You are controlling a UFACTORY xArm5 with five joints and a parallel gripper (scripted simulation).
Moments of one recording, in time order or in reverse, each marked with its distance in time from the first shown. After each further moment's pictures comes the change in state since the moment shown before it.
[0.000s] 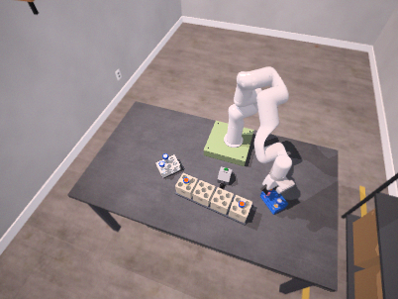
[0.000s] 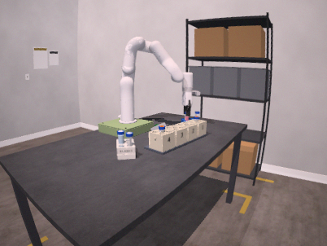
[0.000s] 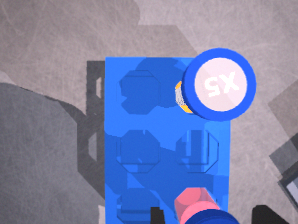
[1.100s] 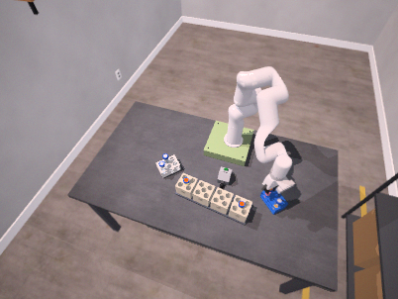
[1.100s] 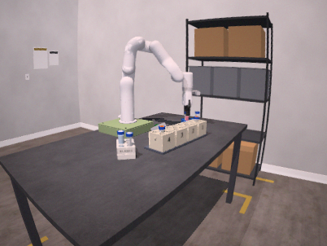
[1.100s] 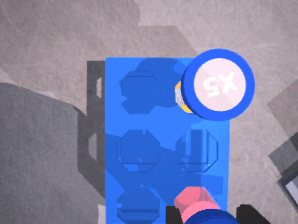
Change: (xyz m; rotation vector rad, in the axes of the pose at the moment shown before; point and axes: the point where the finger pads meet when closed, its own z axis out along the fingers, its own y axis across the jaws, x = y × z) arm 0.000 0.000 -0.002 0.000 0.000 0.000
